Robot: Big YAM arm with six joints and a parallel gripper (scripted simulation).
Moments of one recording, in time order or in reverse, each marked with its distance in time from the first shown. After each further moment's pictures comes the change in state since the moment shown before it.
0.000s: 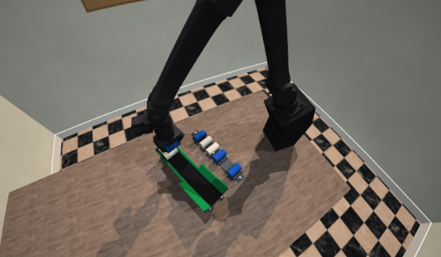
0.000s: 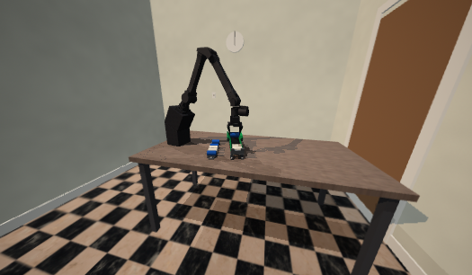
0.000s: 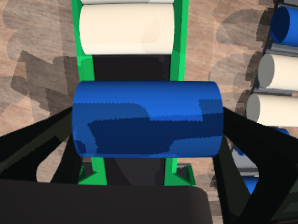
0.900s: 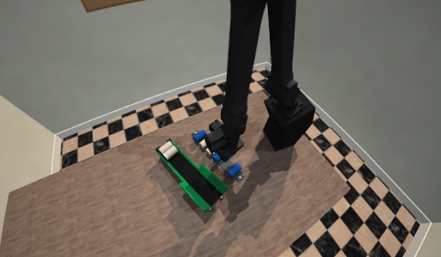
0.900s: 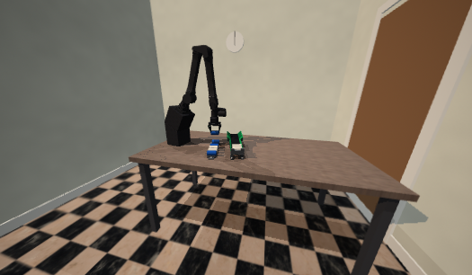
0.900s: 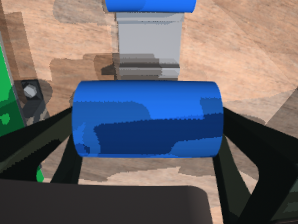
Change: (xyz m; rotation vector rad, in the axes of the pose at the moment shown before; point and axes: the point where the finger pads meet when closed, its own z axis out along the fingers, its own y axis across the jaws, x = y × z) arm 0.196 -0.160 0.032 -0.001 0.014 0.046
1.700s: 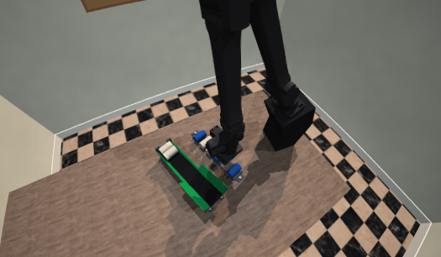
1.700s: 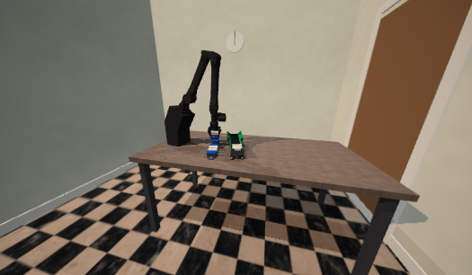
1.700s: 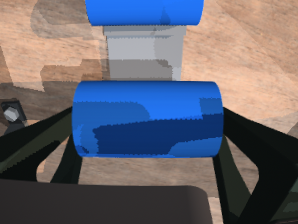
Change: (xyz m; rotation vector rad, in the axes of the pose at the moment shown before) arm 0.000 -0.003 0.042 0.007 -0.001 0.011
